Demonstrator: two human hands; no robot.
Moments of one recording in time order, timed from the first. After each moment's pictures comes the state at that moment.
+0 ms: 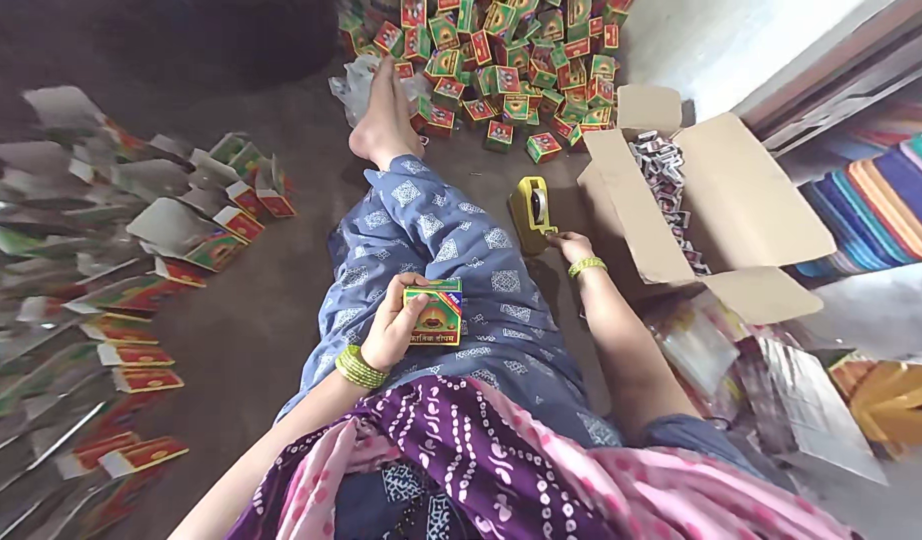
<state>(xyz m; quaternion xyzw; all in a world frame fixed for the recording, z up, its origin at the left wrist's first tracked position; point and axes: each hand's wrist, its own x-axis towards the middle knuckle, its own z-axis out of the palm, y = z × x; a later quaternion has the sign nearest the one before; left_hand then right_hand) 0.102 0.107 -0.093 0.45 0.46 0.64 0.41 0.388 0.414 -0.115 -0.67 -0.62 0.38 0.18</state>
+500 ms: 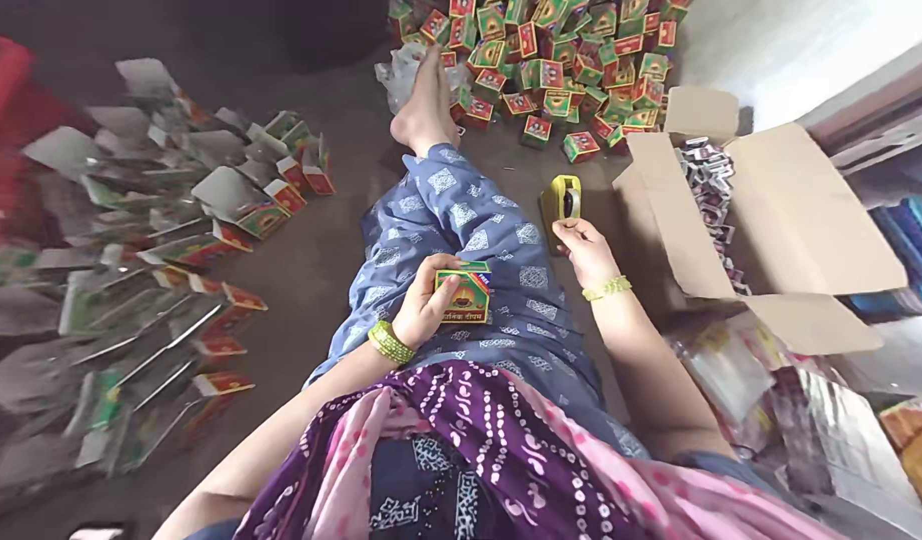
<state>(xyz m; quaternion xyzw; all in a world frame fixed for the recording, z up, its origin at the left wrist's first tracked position) 0.103 0.109 -0.098 0.47 0.49 0.65 0.35 0.328 0.329 -0.052 -0.50 -0.63 0.52 0.31</state>
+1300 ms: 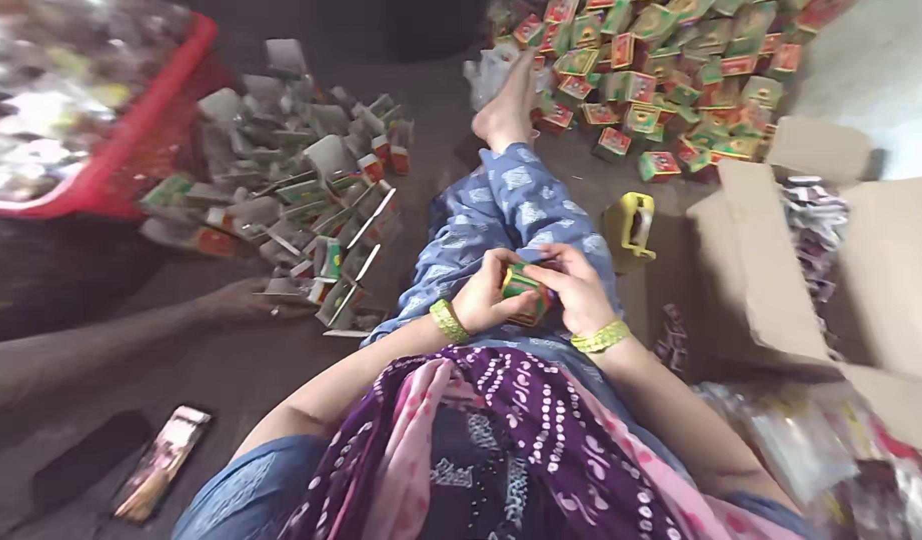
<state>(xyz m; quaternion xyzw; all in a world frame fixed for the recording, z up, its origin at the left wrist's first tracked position) 0.100 0.098 -0.093 0.53 0.55 0.58 0.30 0.238 0.209 -0.029 -0.40 -0.61 0.64 0.24</state>
